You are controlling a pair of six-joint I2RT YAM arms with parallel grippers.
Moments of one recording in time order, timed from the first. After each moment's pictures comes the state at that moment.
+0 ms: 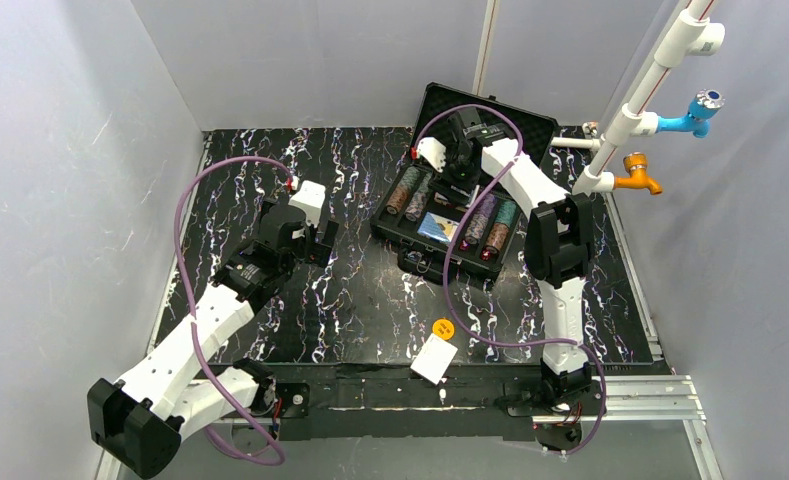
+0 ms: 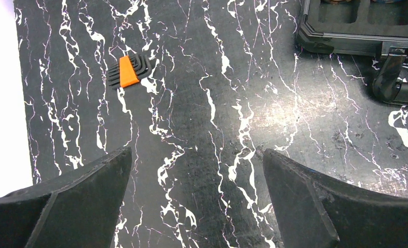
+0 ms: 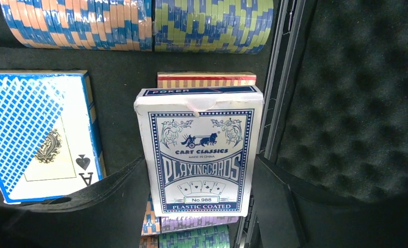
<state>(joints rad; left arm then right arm) -0.53 0.97 0.86 -0.47 -0.38 0.06 0.41 2.17 1.99 -0.95 -0.17 -0.83</state>
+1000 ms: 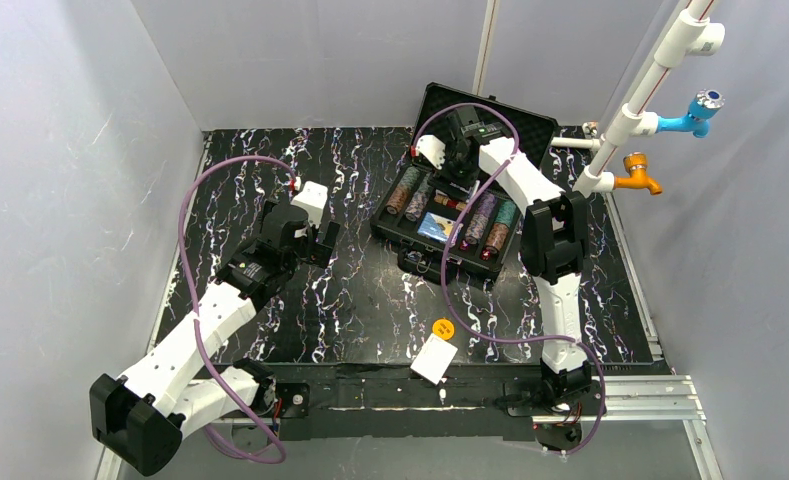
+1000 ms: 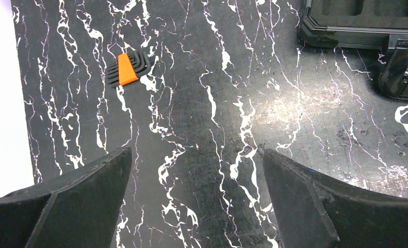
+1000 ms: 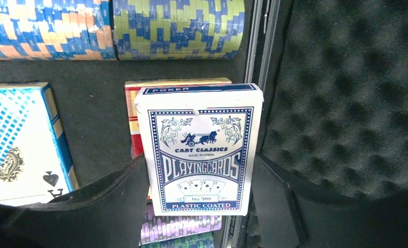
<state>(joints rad) -0.53 0.99 0.86 -0.47 -0.38 0.07 0.40 2.22 2.04 -0.93 -0.12 -0.84</state>
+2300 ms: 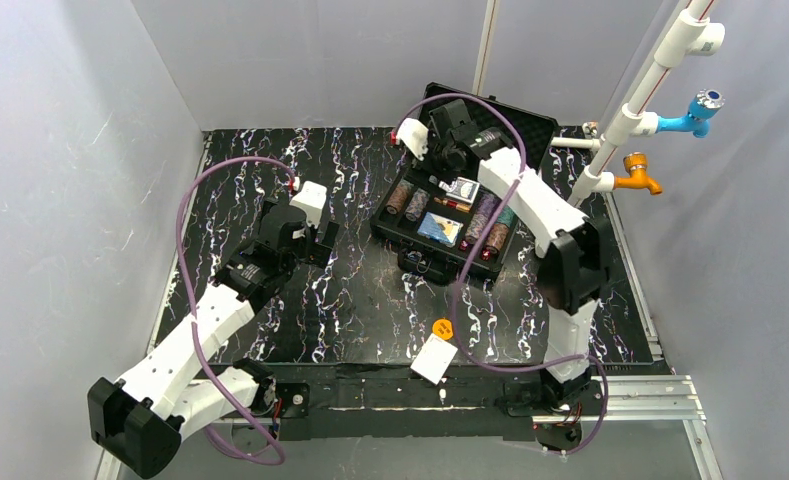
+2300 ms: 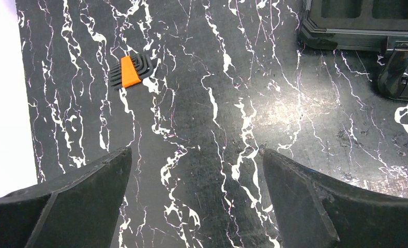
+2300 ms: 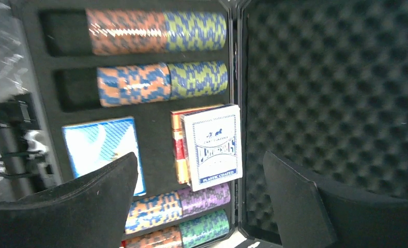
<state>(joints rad) -0.53 0.98 0.86 -0.47 -0.38 0.08 0.53 2.00 1.93 -0.82 -0.04 -0.70</state>
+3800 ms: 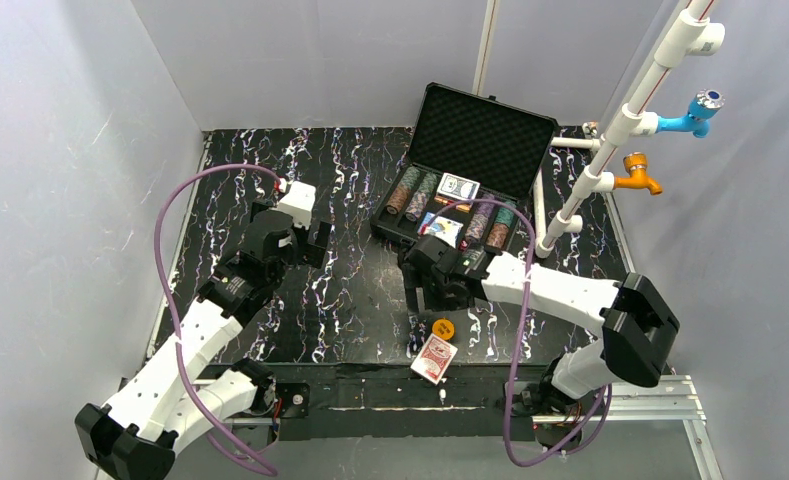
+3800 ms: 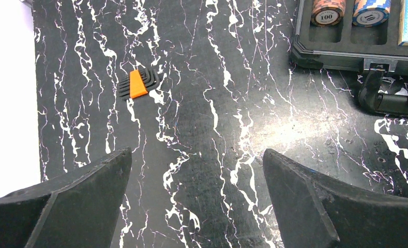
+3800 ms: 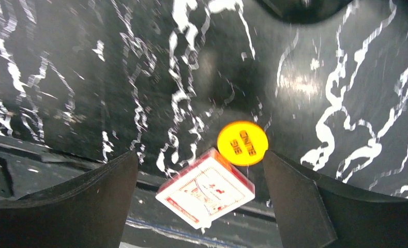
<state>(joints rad) -0.53 0.87 0.86 -0.48 -0.37 0.07 1.00 1.47 1.07 -0.76 0.15 0.75</state>
